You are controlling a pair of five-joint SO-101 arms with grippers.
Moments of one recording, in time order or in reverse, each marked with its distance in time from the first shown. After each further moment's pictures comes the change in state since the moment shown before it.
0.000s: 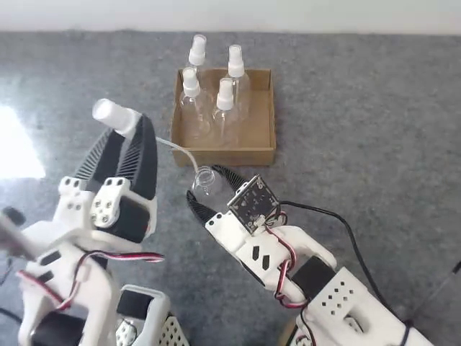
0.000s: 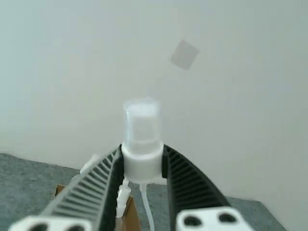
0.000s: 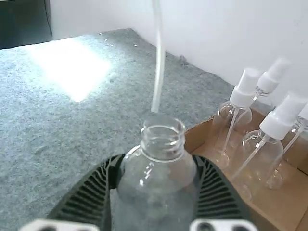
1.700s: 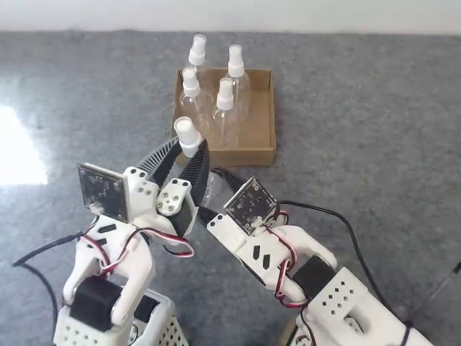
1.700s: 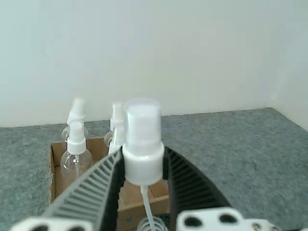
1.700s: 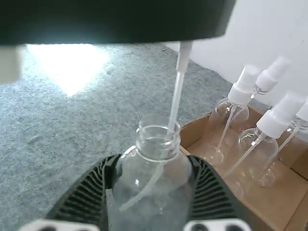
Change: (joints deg) left arm 10.0 0.0 17.7 -3.8 -13.5; right arm 0.3 0.0 0.0 1.2 3.0
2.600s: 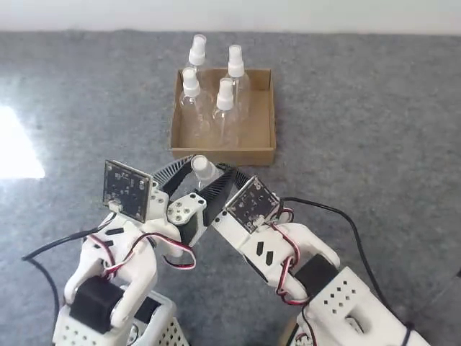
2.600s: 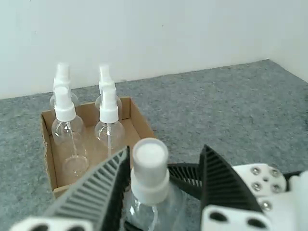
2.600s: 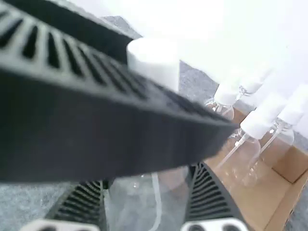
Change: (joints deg) left arm 3.1 0.2 -0.7 9.4 -3.1; right arm 2.5 -0.4 0.0 0.0 3.0
